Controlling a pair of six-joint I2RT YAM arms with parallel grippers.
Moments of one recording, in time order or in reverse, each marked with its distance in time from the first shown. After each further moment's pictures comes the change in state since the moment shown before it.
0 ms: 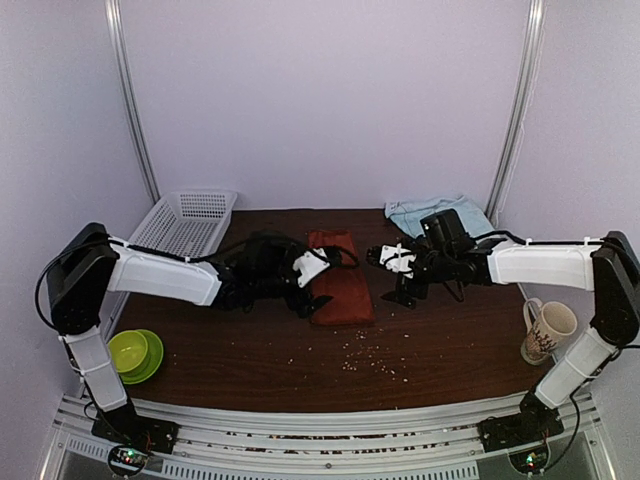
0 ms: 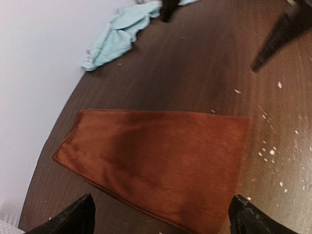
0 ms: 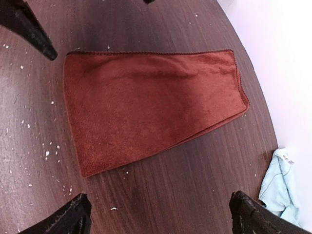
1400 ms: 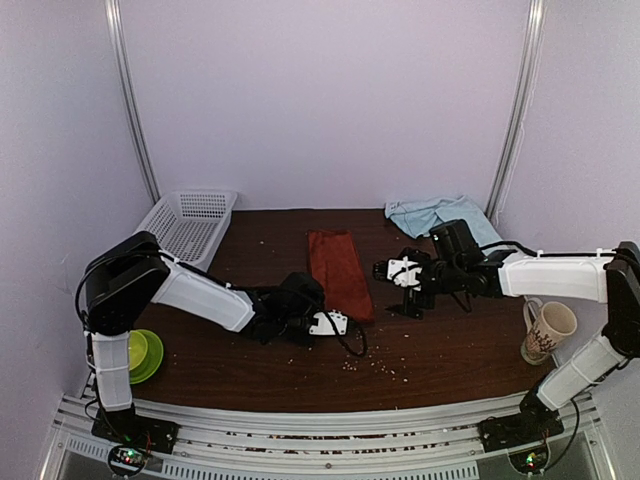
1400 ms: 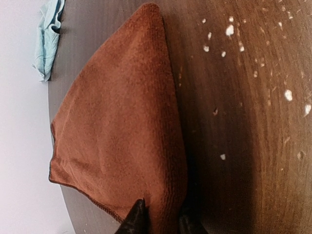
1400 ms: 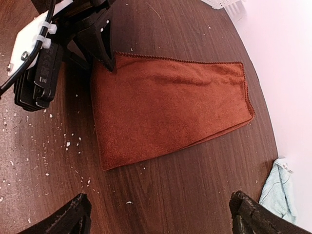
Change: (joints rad) left arm -0.130 0.203 0.017 -0.075 -0.256 0.485; right arm 0.006 -0.089 -0.112 0.035 -0.053 -0.067
